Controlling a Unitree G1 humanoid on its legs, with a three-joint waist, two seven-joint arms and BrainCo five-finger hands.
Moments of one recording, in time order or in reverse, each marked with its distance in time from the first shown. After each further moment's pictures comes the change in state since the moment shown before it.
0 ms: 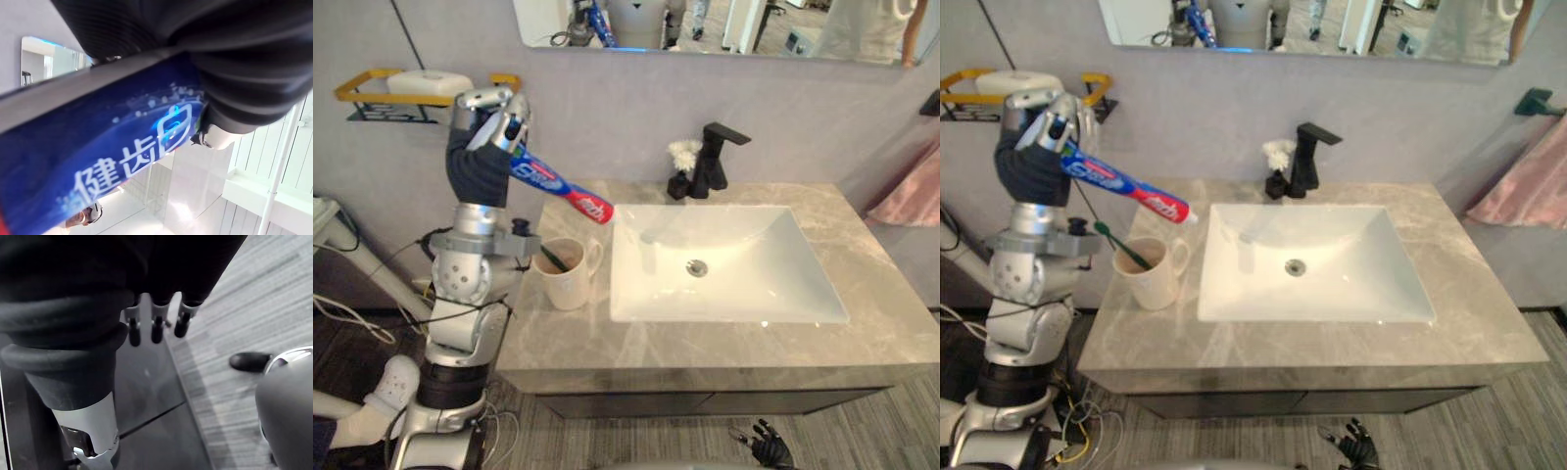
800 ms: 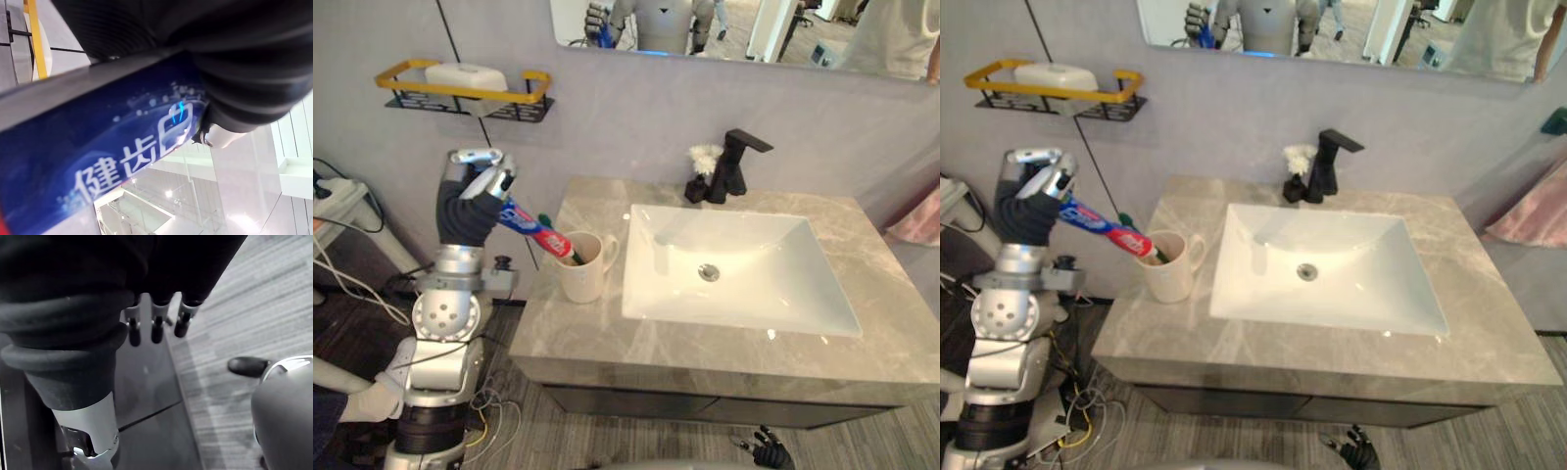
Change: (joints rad) left arm 0.199 -0.005 0.097 -0.018 0.226 0.010 0.001; right arm 0.002 -0.011 -0.002 0.039 0.001 -0.008 0.018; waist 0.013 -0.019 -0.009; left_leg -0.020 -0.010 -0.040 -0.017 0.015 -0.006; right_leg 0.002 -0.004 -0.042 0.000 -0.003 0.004
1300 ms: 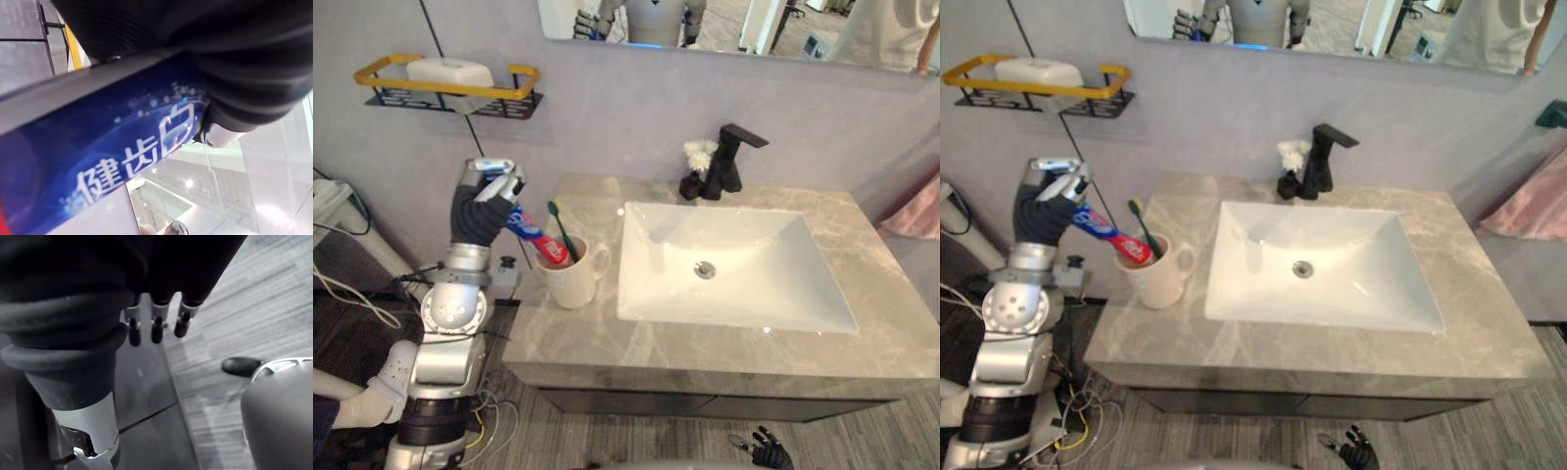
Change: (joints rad) left arm -0.032 0.037 -0.039 0.097 0.039 0.039 -0.031; right arm 0.016 0.003 -0.001 -0.004 -0.001 0.000 0.004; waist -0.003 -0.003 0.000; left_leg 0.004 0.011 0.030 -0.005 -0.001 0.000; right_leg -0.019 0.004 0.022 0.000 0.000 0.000
